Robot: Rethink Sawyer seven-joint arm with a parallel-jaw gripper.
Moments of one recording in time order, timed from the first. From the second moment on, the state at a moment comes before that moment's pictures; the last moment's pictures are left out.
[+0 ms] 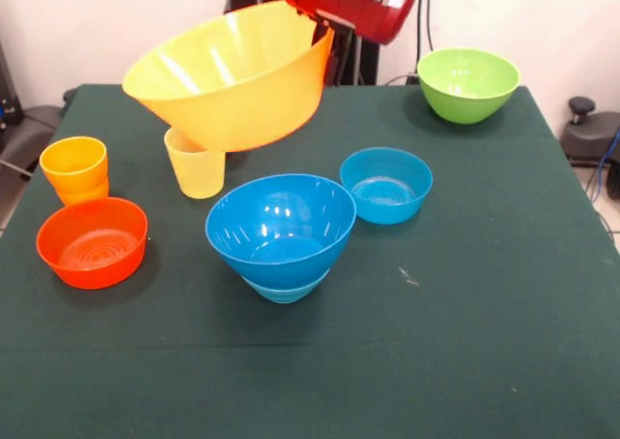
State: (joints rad) arm -0.35 -0.74 0.30 1.38 -0.42 1.15 2.26
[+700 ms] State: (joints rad) arm -0.33 -0.66 0.26 1.35 -0.42 1.08 2.26
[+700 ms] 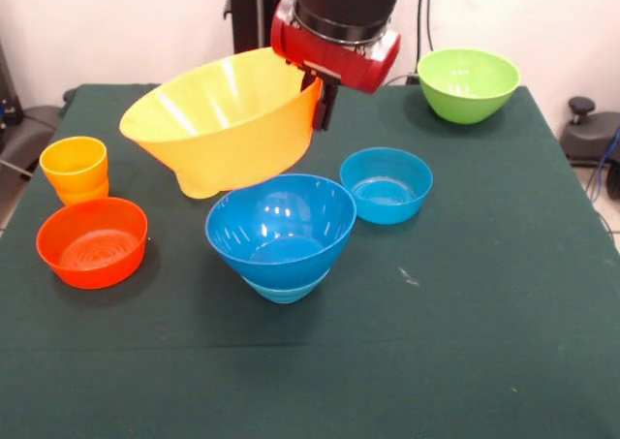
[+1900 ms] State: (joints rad) arm -0.26 -0.51 0.19 1.21 -0.40 1.07 2.26
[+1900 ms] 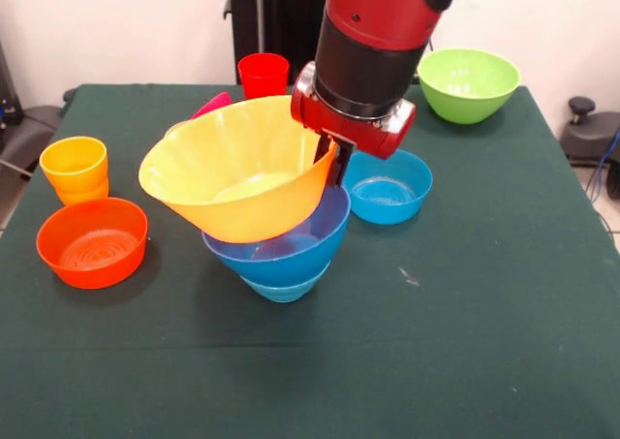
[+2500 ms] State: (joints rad) arm -0.24 -0.49 0.16 1.19 -0.37 1.07 2.26
